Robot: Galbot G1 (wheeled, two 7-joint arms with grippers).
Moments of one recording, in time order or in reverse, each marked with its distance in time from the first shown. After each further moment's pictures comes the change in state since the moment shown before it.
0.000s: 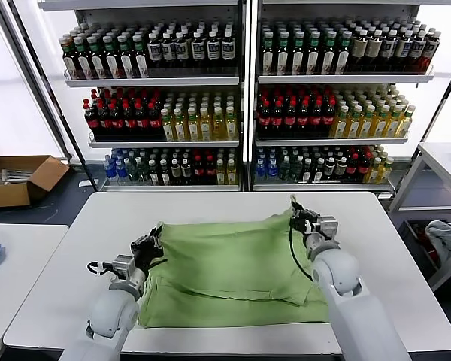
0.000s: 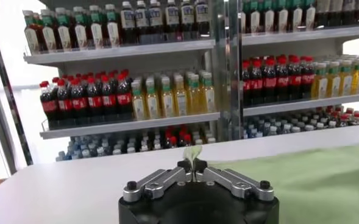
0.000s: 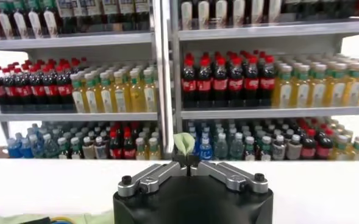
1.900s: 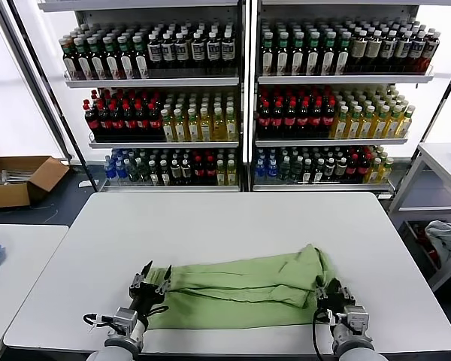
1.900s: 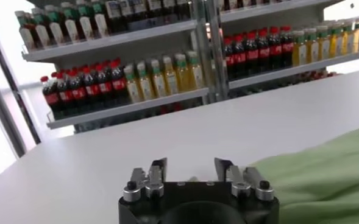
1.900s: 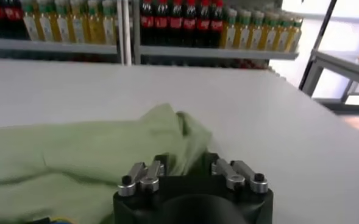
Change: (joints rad) left arm 0.294 -0.082 -0.053 -0.166 0.217 -0.032 0.022; right arm -0.480 0.000 0.121 0.284 -0.100 0.055 0.098
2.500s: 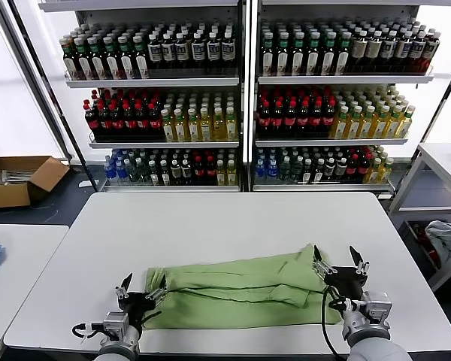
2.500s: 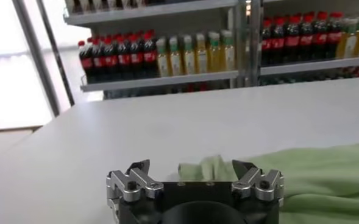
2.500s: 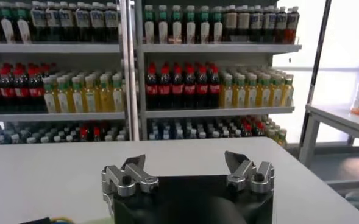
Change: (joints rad) left arm 0.058 -0.079 -0.034 -0.059 -0.101 0.129 -0.108; right arm 0.019 -0.017 0.004 0.121 0.022 0.015 0.004
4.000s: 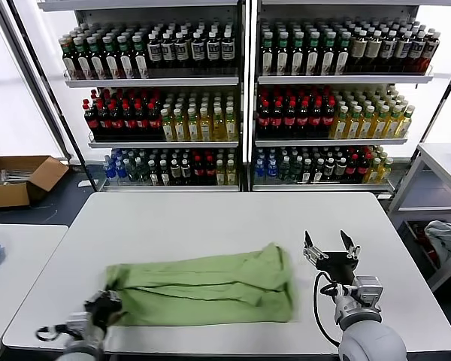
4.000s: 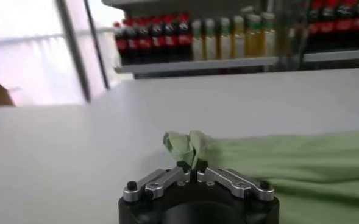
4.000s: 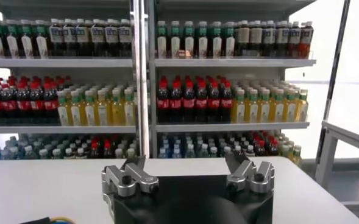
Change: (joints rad) left arm -0.002 0.153 -0.271 0.090 -0.109 -0.031 0.051; right arm 0.127 -0.015 -0.056 -0.022 0.011 -0.029 0.015
